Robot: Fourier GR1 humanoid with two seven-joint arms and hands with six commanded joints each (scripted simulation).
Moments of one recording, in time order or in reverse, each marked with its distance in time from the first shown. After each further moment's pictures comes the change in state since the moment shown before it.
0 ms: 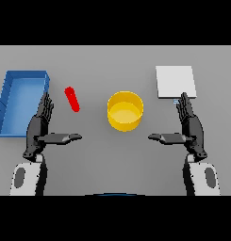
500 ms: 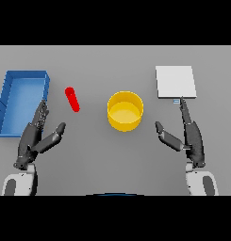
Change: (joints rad) left arm 0.119 0.086 -0.058 -0.139 -0.057 -0.052 -0.014; right arm 0.088 -0.061 0.109 -0.086 0.272 -0.089 -0.094
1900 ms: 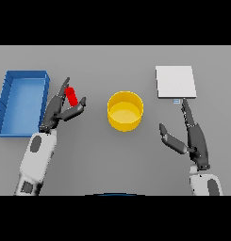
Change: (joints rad) left arm -0.487 -0.027 0.053 0.622 -0.129 0.070 -0.069; right arm 0.034 -0.019 -0.005 -0.054 -0.040 0.044 -0.003
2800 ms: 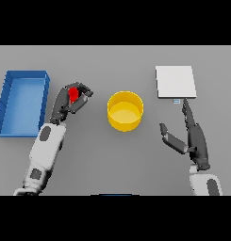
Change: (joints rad) left arm -0.146 -0.049 0.059 0.204 0.018 0.054 -0.119; right arm -0.003 0.007 -0.008 0.015 -0.006 -0.006 0.008
